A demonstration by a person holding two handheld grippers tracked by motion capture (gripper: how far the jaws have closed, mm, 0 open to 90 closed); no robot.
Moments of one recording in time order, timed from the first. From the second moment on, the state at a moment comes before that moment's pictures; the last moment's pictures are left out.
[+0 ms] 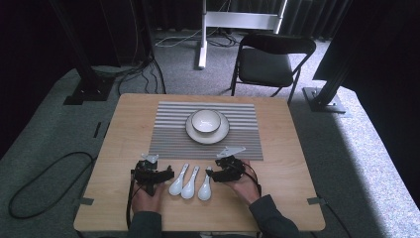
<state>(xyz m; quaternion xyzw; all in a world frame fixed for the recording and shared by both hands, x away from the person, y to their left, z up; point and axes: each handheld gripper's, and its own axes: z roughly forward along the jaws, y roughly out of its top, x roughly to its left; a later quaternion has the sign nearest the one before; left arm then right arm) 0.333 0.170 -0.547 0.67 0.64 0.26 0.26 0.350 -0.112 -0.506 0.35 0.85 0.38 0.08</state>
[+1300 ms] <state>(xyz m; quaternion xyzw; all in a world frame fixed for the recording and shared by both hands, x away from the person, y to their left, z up) 0.332 0.170 -0.547 0.67 0.64 0.26 0.26 0.347 -0.087 -0.531 0.35 0.87 0.34 0.08</state>
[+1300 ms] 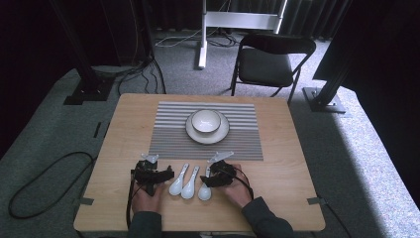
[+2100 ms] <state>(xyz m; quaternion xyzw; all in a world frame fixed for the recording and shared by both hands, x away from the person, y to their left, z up) 0.332 0.171 -0.547 0.67 0.64 0.26 0.26 0.349 -0.084 -0.530 0.36 0.87 0.31 0.13</state>
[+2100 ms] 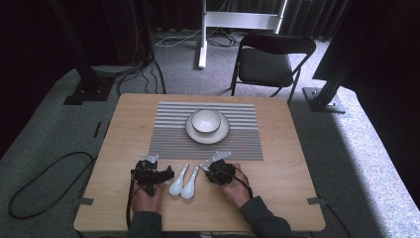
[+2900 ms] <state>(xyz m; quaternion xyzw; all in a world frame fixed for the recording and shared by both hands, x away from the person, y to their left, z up) 0.333 0.170 -0.547 0.67 0.64 0.26 0.26 0.348 -0.122 -0.489 0.35 0.82 0.42 0.18</state>
